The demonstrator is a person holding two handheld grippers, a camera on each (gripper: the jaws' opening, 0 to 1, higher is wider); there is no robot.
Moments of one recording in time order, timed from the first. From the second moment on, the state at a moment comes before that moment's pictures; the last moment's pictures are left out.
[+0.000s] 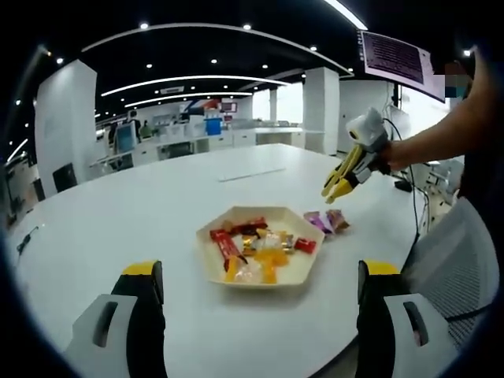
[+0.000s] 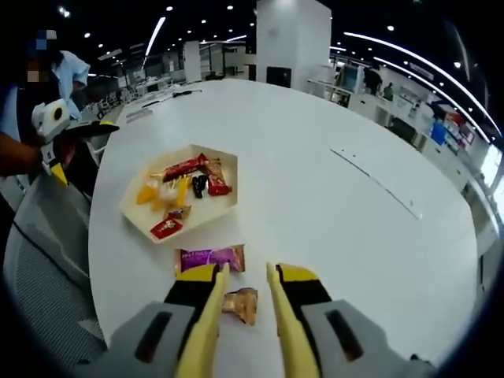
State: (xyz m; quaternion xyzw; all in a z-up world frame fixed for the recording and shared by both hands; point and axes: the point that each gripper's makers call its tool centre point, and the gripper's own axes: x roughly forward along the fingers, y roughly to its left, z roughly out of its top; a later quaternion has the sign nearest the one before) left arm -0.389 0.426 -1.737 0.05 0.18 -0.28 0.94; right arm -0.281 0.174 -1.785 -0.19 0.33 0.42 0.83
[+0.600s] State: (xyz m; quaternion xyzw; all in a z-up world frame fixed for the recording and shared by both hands) left arm -0.388 0.427 -1.738 0.06 0.18 -0.28 0.94; right arm -0.288 0.155 -1.812 -0.22 0.36 0.41 0.81
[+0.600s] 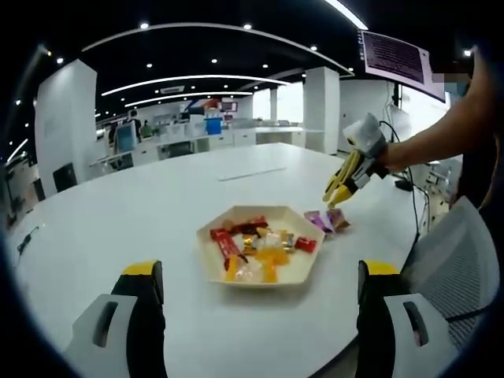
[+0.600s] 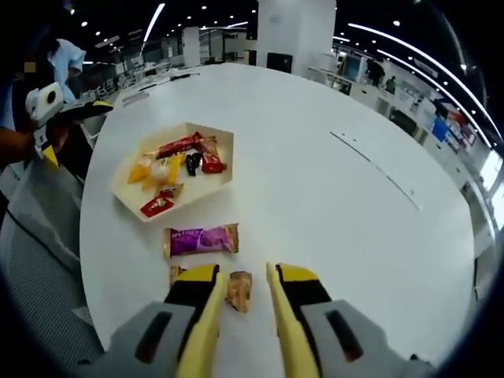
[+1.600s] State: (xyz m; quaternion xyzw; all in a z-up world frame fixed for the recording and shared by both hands) left arm -0.388 0.428 -1.740 0.05 0.19 -0.28 0.94; right arm -0.329 0.174 -1.835 -0.29 0.37 0.50 0.72
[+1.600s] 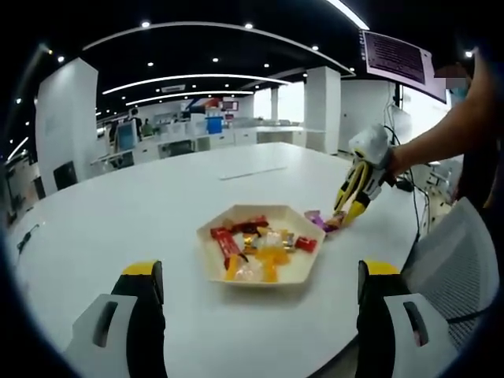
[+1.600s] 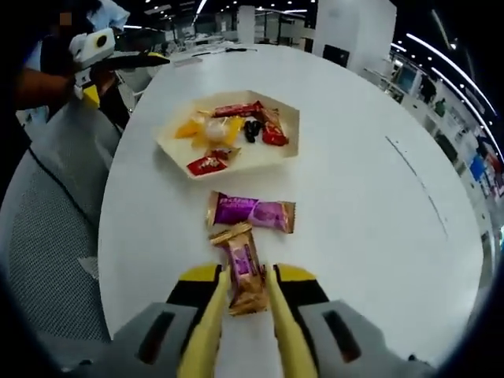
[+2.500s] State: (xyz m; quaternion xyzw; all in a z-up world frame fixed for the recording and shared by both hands) left arm -0.388 0.424 -1.734 0.05 0.17 -0.29 0.94; right arm -0.299 0.188 -1.769 -0.25 0.36 0.48 0.76
